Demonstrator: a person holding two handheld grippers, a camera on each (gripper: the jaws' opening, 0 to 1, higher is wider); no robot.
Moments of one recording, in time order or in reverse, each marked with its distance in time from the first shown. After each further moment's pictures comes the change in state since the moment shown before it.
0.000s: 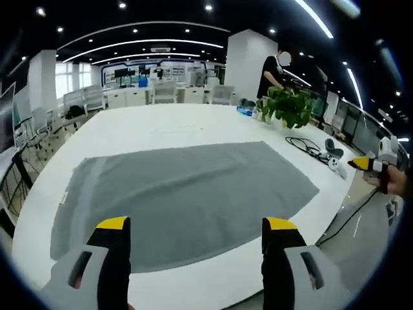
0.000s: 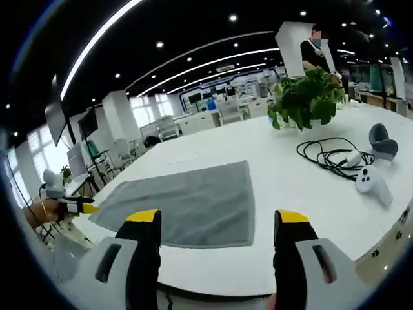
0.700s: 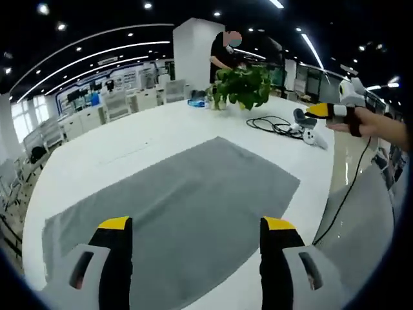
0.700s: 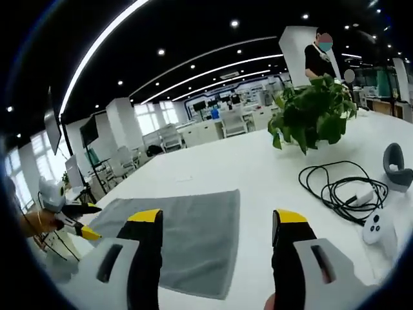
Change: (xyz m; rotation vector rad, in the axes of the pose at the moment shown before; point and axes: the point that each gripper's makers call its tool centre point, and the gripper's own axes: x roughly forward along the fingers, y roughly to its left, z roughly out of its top) left arm 0.073 -0.116 0.060 0.385 0.012 -0.249; right arm 0.079 -0.046 0.091 -0.031 -0.075 0.061
